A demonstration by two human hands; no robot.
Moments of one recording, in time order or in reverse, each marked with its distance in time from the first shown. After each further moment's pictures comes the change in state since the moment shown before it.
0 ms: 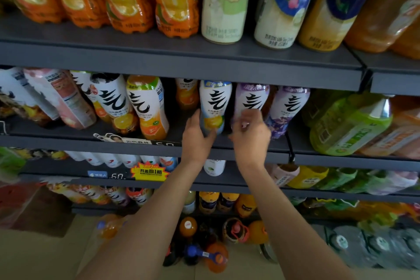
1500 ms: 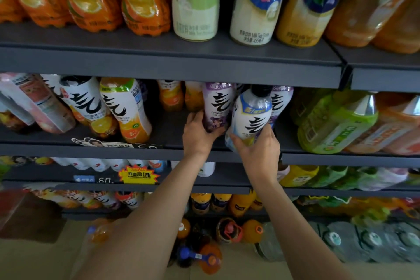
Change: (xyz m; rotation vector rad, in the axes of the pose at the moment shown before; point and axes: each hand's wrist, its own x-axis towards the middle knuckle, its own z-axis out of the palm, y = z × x) left_hand 0.014 0.014 0.042 0.203 0.029 0.035; right_hand 0.004 0.041 -0.041 -0.150 -0.052 0.053
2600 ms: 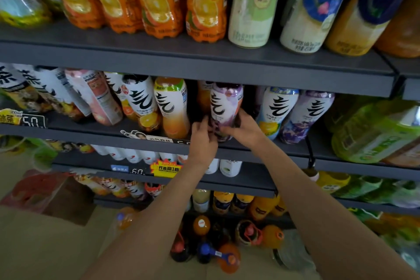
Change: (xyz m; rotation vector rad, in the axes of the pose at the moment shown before) left_hand -0.019 -0.034 -0.066 0.017 -0.059 -0.052; right_hand 0.030 -0.058 0.072 0.221 -0.668 -0.021
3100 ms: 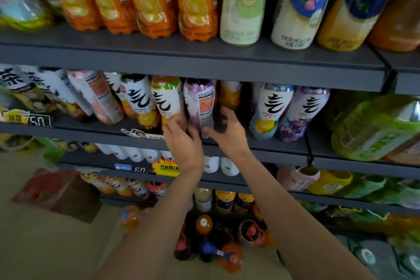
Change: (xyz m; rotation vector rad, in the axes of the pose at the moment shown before) left_hand -0.017 0.006 -0.007 -0.034 0.593 -0.035; right_hand -0.029 -0.007 0.028 0.012 0.159 -0.145
